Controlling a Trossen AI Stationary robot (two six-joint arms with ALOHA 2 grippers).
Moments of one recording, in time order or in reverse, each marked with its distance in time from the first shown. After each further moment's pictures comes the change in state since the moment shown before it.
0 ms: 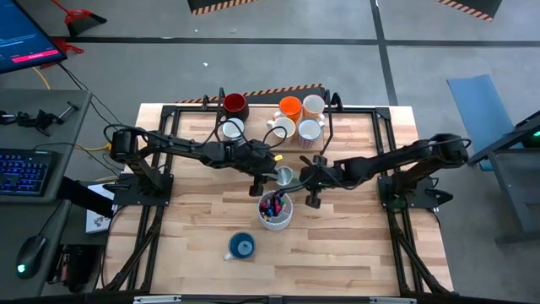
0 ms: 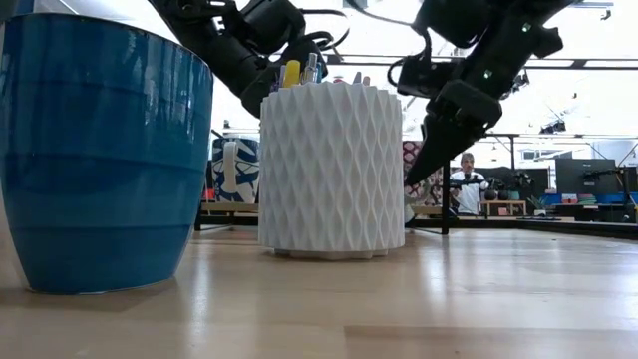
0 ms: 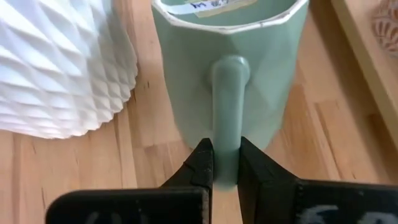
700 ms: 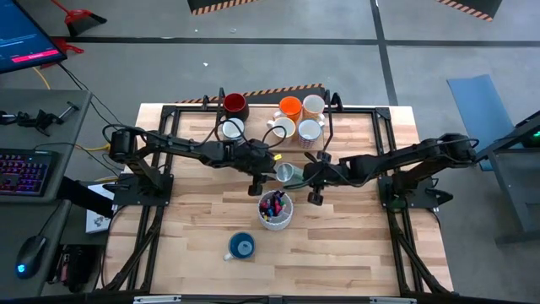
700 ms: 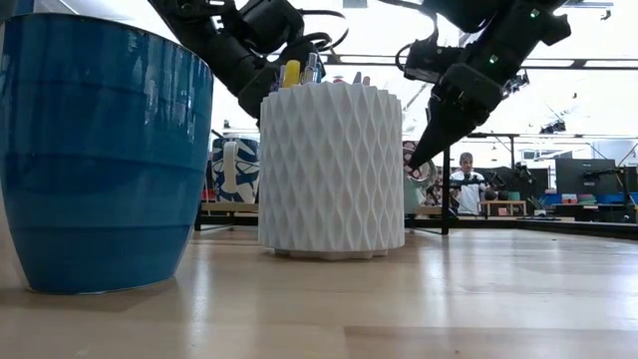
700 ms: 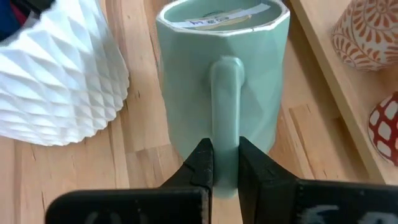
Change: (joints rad) left arm 0.000 -0.010 -0.001 -0.018 -0.003 -0.003; right arm -0.001 -0.080 0.000 -0.035 0.044 0.000
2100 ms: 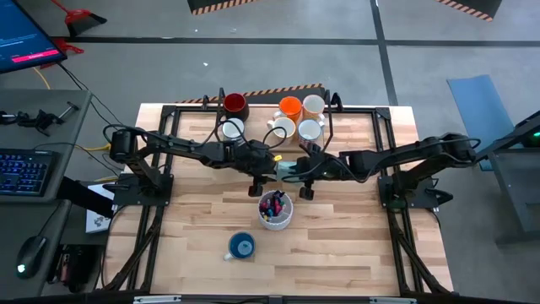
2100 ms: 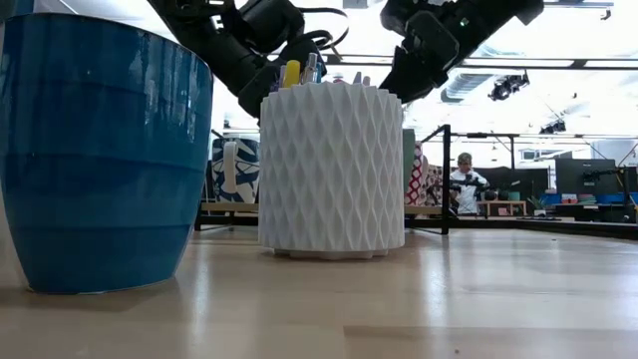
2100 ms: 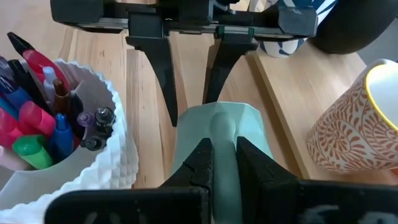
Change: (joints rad) left arm -0.004 0.001 0.000 0.027 0.005 0.010; right arm -0.003 0.005 0.106 0.144 0.003 -0.150
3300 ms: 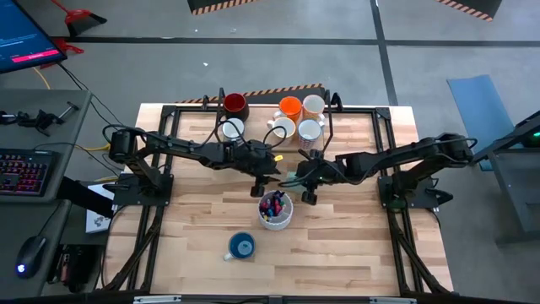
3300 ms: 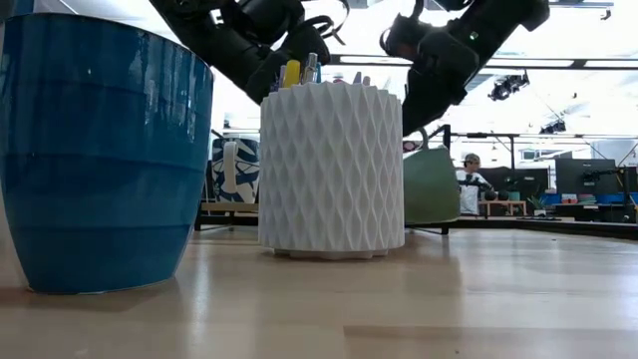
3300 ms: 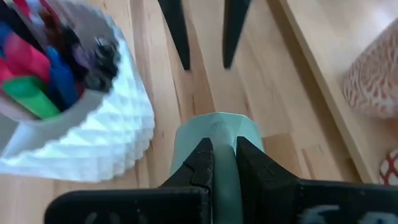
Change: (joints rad) left arm -0.013 -0.003 0.004 0.052 0.002 0.011; right arm 0.010 0.031 0.000 -0.147 -0.050 0.134
